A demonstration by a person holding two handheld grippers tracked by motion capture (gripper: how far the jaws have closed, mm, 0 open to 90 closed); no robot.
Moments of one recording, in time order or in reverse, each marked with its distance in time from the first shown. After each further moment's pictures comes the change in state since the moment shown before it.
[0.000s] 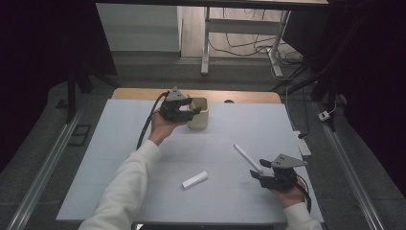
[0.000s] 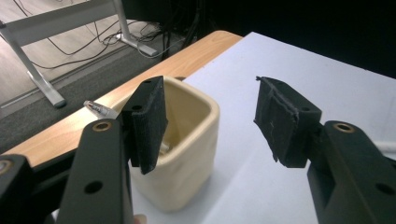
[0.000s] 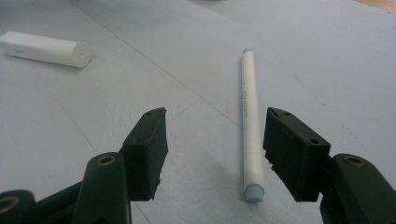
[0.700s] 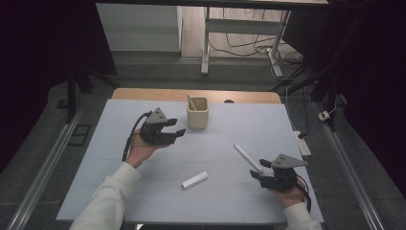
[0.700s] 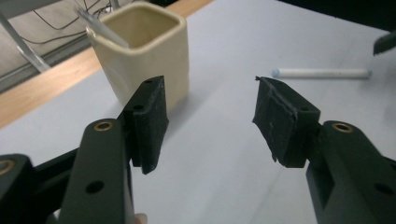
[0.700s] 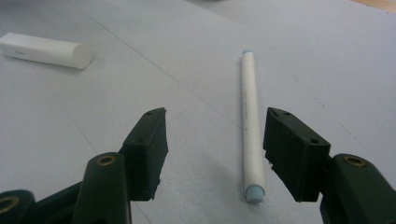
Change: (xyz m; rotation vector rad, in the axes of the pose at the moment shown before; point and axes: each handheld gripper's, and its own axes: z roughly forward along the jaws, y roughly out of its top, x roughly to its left) left arm -0.028 -0.051 -0.063 0.101 -0.024 0.019; right arm 0.001 0.001 0.000 0.001 -0.002 0.001
